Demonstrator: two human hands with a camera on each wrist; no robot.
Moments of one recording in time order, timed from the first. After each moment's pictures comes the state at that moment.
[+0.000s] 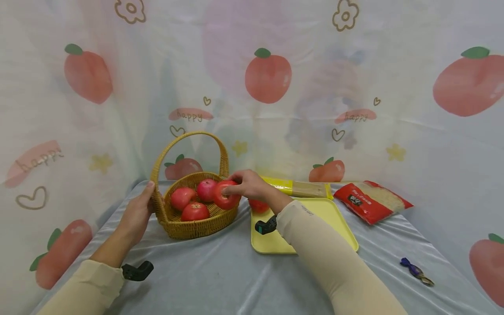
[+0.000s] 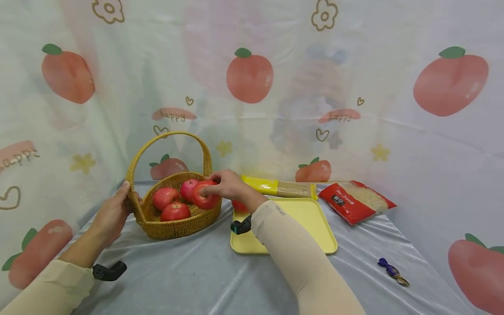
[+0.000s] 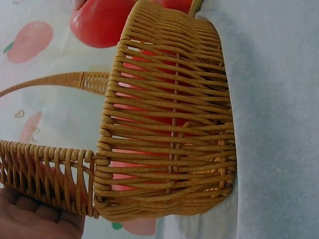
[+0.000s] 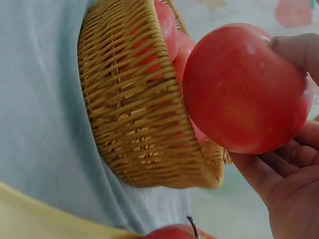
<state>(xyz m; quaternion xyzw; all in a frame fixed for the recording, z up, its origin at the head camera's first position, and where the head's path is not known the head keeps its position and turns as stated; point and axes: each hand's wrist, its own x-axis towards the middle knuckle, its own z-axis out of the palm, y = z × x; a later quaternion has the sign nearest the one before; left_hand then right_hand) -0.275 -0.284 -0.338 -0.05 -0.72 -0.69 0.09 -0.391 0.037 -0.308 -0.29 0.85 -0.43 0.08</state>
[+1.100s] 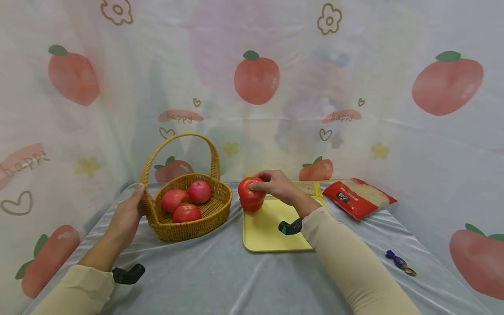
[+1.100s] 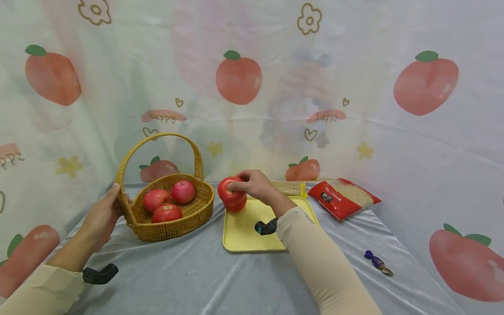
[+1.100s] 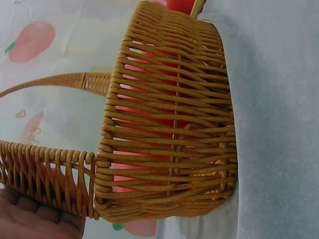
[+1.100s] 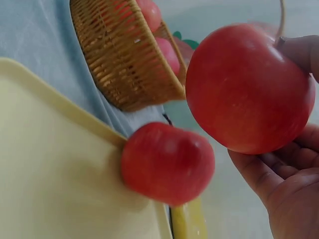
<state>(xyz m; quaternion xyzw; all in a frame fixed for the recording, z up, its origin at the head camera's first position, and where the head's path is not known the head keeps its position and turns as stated) -0.272 -0.286 -0.339 -0.05 -0.73 -0.68 0.09 -0.382 0.134 -0.317 -0.22 0.83 -0.51 0.07</state>
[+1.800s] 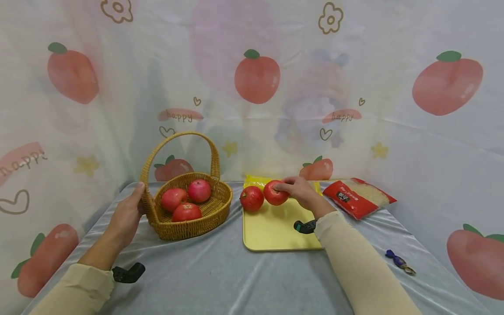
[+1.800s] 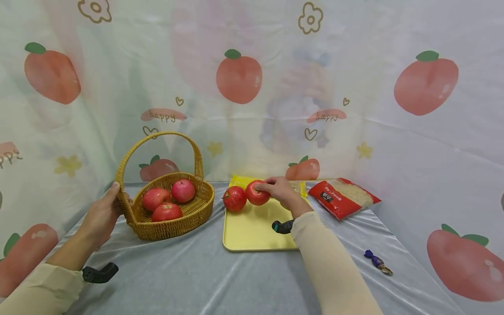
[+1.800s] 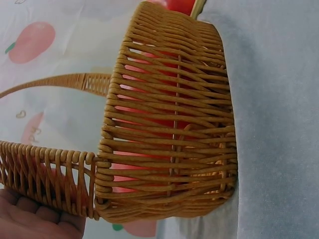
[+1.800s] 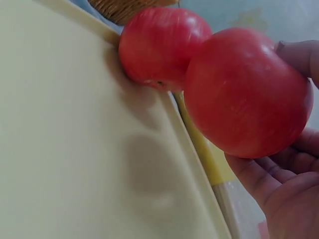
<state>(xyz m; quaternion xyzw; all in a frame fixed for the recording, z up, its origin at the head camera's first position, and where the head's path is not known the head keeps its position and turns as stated) -0.274 -0.287 -0.339 -0.05 -0.73 -0.68 0.08 -0.408 0.200 -0.360 -0.10 0.82 -0.56 0.05</state>
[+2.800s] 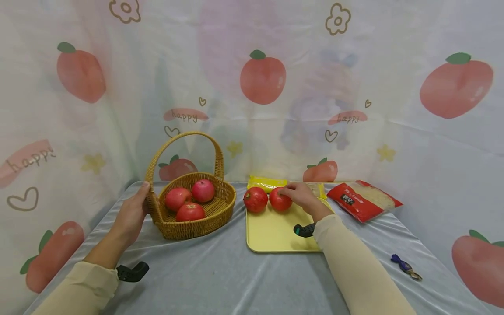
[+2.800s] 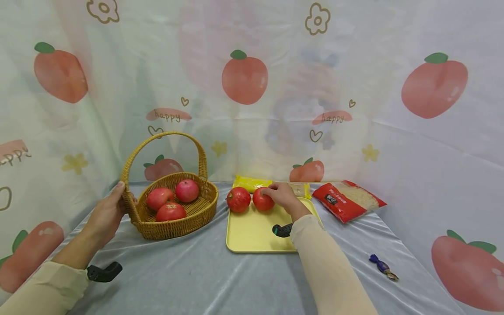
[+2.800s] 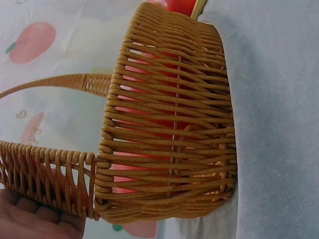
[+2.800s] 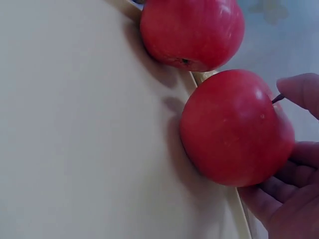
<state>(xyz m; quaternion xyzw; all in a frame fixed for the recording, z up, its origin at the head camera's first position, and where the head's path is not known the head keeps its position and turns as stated) -0.274 -0.285 -0.337 -0.03 -0.72 -0.68 0.09 -0.418 0.196 -0.379 -0.05 0.89 -0.46 0.03</state>
